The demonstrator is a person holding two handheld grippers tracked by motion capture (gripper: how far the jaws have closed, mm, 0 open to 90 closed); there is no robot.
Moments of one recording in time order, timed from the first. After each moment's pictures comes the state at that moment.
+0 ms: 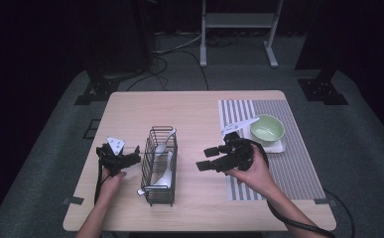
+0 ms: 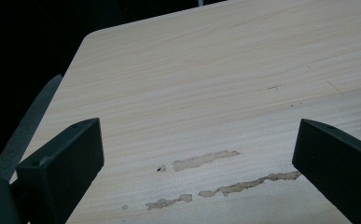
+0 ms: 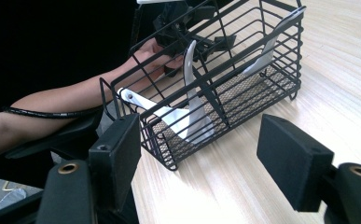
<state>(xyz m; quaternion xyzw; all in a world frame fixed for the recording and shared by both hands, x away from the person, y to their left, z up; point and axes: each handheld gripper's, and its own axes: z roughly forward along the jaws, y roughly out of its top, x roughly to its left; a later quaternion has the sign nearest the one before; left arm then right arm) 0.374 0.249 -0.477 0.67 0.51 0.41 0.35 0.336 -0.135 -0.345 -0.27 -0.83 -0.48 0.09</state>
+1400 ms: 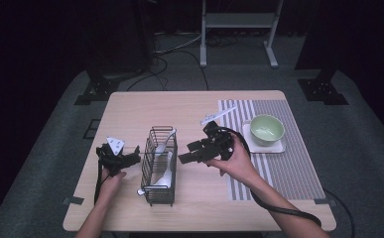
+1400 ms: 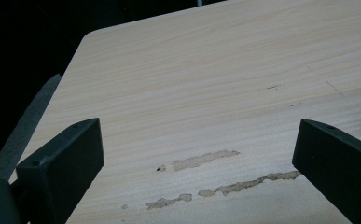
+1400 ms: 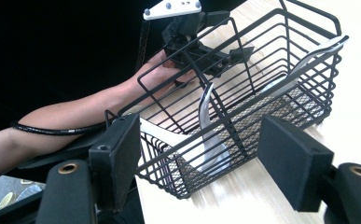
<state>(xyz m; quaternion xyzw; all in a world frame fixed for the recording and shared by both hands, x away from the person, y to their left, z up) 0.374 0.249 -0.477 0.67 0.51 0.40 0.35 0.358 -0.088 -0.331 -0.27 -0.83 -0.46 0.11</state>
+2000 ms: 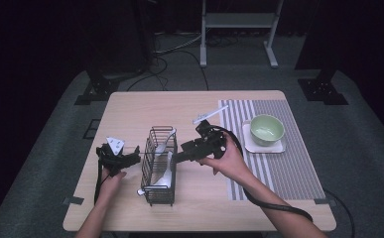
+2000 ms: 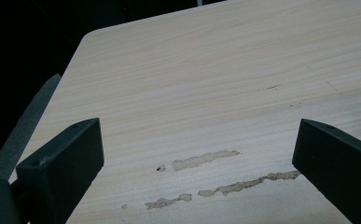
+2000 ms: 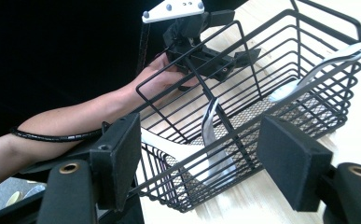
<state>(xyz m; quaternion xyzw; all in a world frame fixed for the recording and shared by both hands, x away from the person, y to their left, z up) 0.374 0.249 -0.477 0.67 0.51 0.40 0.35 0.365 -0.071 -0.335 -0.27 -0.84 -0.46 0.13</state>
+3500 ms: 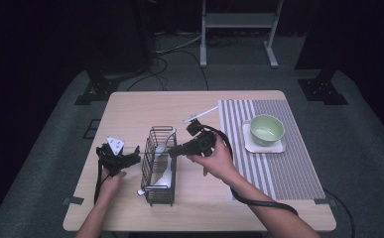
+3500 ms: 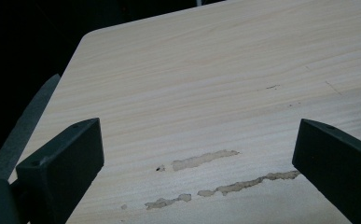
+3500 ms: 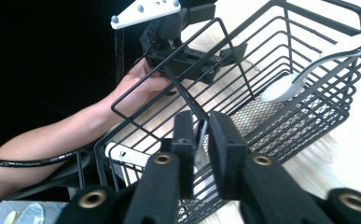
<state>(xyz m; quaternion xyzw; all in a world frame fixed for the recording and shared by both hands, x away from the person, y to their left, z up) 0.374 0.249 -0.477 0.68 0.51 0.40 0.35 0.371 -0.048 -0.343 -0.32 -0.83 -0.44 0.12</state>
